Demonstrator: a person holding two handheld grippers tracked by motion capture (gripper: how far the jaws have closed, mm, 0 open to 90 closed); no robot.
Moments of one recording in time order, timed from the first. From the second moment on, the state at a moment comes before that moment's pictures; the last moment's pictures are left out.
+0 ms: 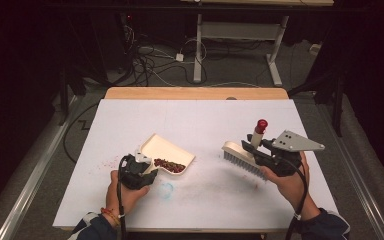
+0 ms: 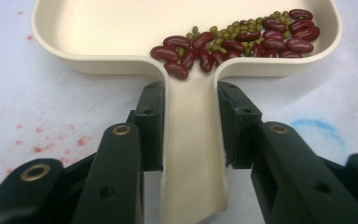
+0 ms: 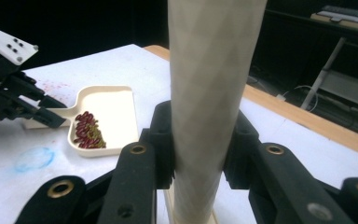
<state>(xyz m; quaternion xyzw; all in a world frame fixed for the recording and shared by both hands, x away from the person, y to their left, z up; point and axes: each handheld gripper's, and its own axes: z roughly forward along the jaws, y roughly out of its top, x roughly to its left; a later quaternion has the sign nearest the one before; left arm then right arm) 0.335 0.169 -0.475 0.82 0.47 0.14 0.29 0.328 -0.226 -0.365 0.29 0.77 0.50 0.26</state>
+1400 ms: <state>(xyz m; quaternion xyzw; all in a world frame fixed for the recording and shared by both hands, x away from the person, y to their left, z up) 0.343 0.214 -0.480 0.78 0.53 0.16 0.28 0.294 -0.266 -0.374 0.26 0.82 0.48 0.18</state>
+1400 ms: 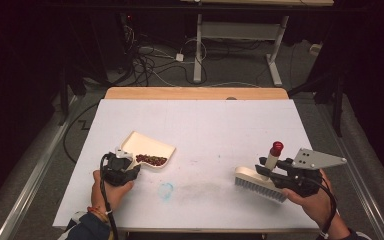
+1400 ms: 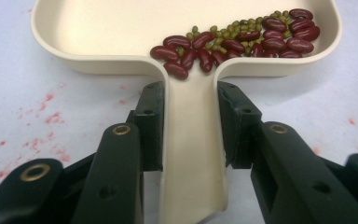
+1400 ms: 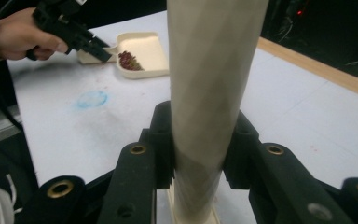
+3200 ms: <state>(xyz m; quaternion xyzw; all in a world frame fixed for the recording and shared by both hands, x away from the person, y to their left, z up) 0.300 0.219 -0.463 0.81 0.38 0.23 0.39 0.469 -0.247 -0.426 0.46 0.79 0.37 0.18</state>
